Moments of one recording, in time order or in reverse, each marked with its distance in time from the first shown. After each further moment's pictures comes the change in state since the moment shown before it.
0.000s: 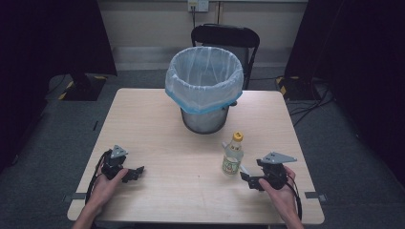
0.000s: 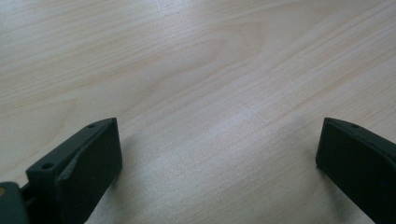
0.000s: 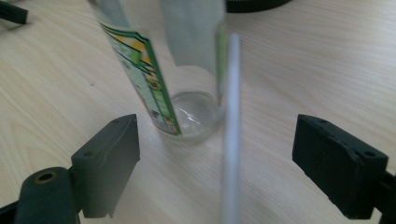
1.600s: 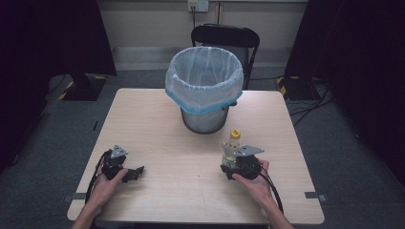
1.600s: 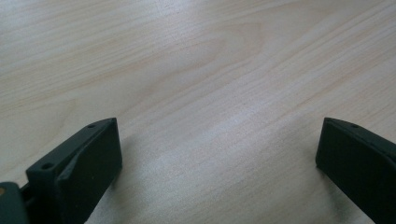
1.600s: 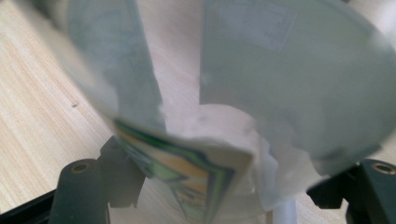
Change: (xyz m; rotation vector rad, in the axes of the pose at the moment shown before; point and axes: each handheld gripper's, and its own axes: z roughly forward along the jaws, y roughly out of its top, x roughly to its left) left arm 0.000 0.000 0.000 0.002 0.000 0.003; right arm 0.024 0.023 0.069 0.058 -0.010 -0.103
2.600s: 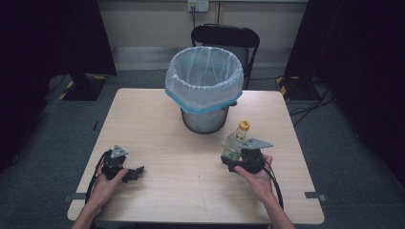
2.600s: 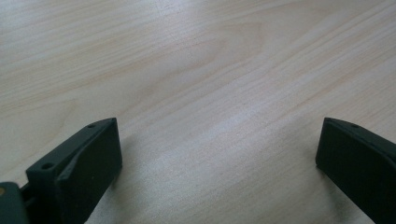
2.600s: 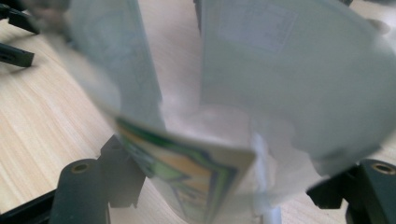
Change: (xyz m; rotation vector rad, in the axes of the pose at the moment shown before) left arm 0.000 0.000 0.000 0.000 0.000 -0.001; right arm -0.006 0.021 -0.020 -0.129 0.026 0.070
